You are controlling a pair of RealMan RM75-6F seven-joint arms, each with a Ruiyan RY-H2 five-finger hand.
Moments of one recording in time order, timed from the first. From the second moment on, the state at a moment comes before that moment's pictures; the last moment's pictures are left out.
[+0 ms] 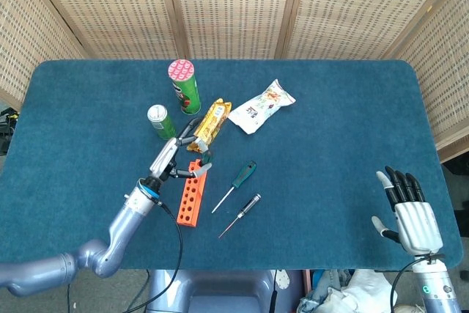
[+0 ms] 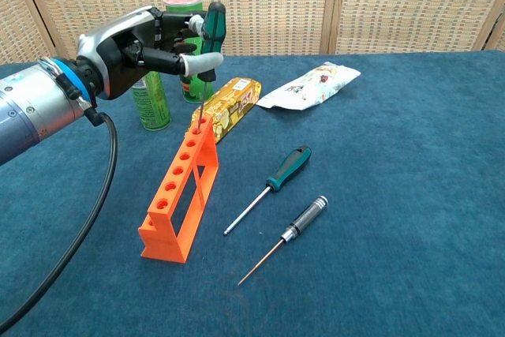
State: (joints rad) left arm -0.70 -1.66 -0.30 -1.46 1.34 1.04 -0.65; right arm 0.11 -1.21 0.05 -1.59 -1.56 1.49 -0.10
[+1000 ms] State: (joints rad) left arm -0.66 -1.71 -0.20 -1.30 1.38 1.04 -0.70; right arm 0.11 -1.21 0.05 -1.59 -1.56 1.49 -0.11
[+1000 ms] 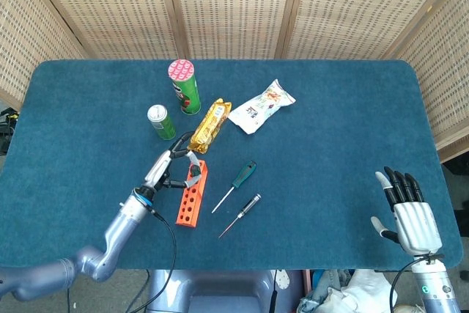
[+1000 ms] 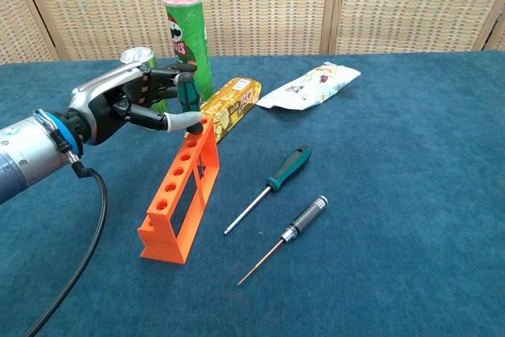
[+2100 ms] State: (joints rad) left arm -0.66 -1.70 -0.21 -1.31 1.35 1.01 -0.68; right arm 0.11 -1.21 0.05 -1.59 -1.56 1.49 -0.11
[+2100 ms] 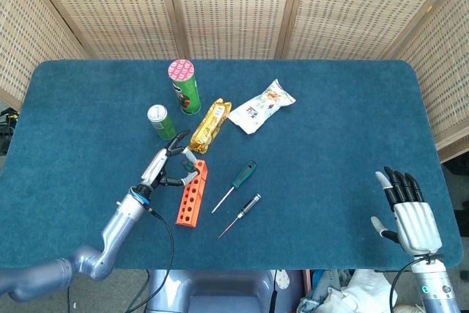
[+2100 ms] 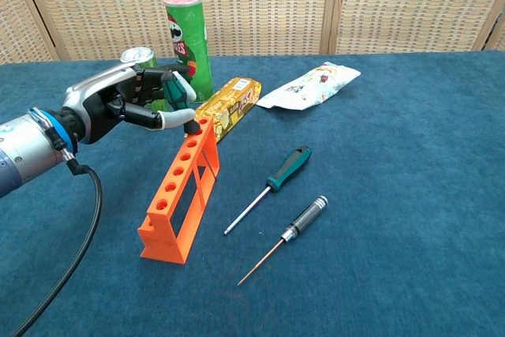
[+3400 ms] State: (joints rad) left arm -0.56 -1.48 -0.22 -1.76 1.27 1.09 -0.49; right arm 0.10 -1.20 0.05 -1.60 -1.57 1.51 -0.10
